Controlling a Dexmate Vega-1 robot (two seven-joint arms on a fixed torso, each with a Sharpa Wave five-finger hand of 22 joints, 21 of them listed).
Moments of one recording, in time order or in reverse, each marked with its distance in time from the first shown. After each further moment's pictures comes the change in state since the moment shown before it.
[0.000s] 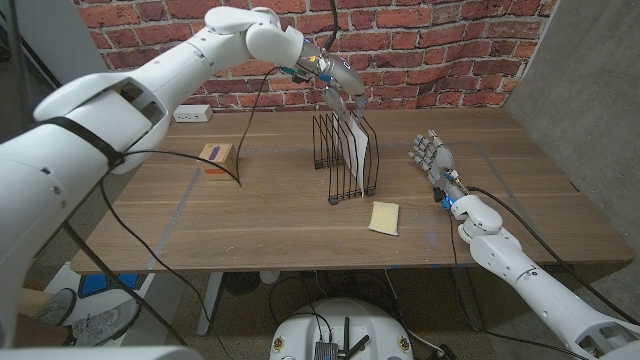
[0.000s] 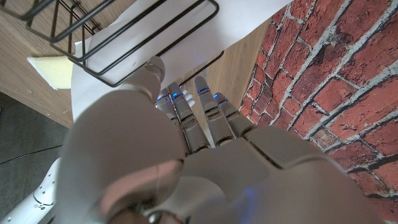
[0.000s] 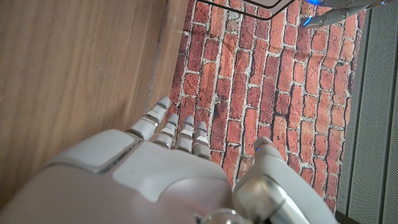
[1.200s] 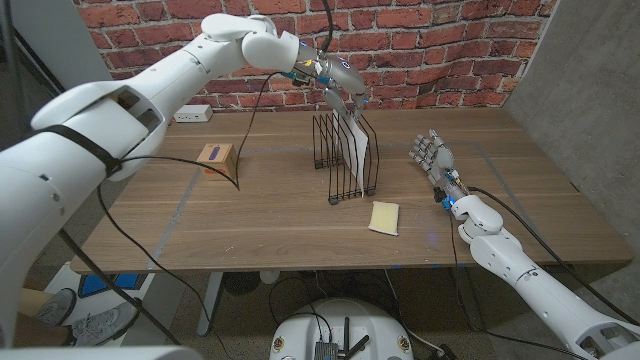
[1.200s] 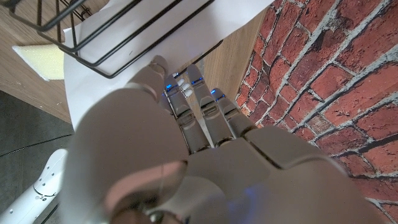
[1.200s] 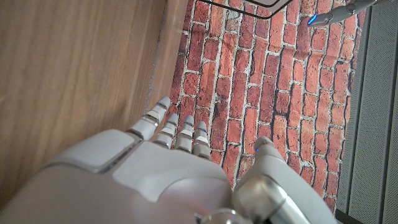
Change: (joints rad) left arm 0.030 0.018 -0.022 -0.015 0.034 -0.019 0.094; left_hand 0.038 0.015 -0.038 0.003 0.000 0.181 -0.006 0.014 0.010 0.200 -0.003 0.000 0.005 0.189 -0.042 0.004 0.004 0.059 -0.001 0.000 0.000; right arm -0.003 0.000 0.002 -0.003 0.005 -0.001 -0.001; right_hand 0.000 0.000 0.000 0.000 0.000 0.000 0.000 0.000 0.000 0.000 0.000 0.000 0.000 0.000 0.000 0.004 0.000 0.000 0.000 0.000 0.000
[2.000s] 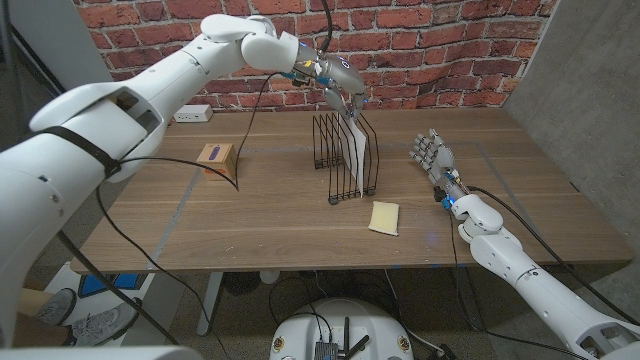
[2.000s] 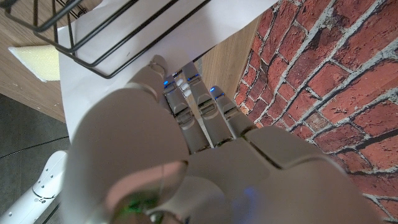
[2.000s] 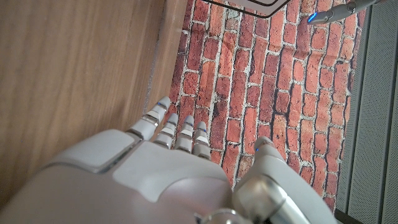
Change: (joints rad) left arm 0.005 0.008 -0.004 -0.018 0.013 0.007 0.011; left_hand 0.005 0.005 -0.021 -0.001 0.000 0.040 0.002 0.001 0.005 0.092 -0.001 0.000 0.004 0.097 -0.032 0.011 0.005 0.030 -0.002 0.000 0.000; right arm 0.000 -0.001 0.001 -0.006 -0.002 -0.004 -0.004; right_hand 0.000 0.000 0.000 0.000 0.000 0.000 0.000 0.000 0.000 0.000 0.000 0.000 0.000 0.000 0.000 0.000 0.000 0.000 0.000 0.000 0.000
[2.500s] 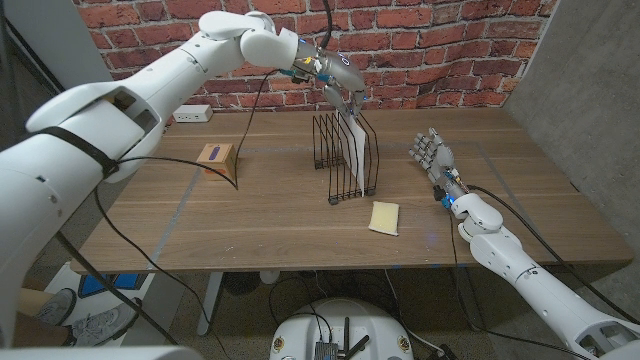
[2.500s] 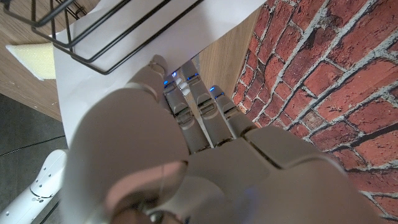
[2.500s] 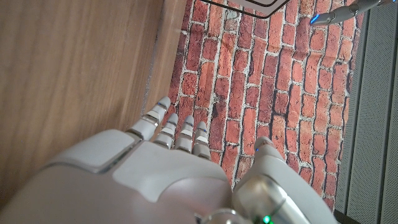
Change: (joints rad) left arm 0.003 0.010 -0.014 -0.031 -0.012 0.016 -0.024; left_hand 0.004 0.004 -0.009 -0.002 0.000 0.007 0.000 0.000 0.000 0.032 0.000 0.001 0.000 0.027 -0.006 0.000 0.000 0.012 0.002 0.000 0.000; right arm 0.006 0.001 -0.001 0.002 -0.002 0.000 0.004; right_hand 0.000 0.000 0.000 0.000 0.000 0.000 0.000 0.000 0.000 0.000 0.000 0.000 0.000 0.000 0.000 0.000 0.000 0.000 0.000 0.000 0.000
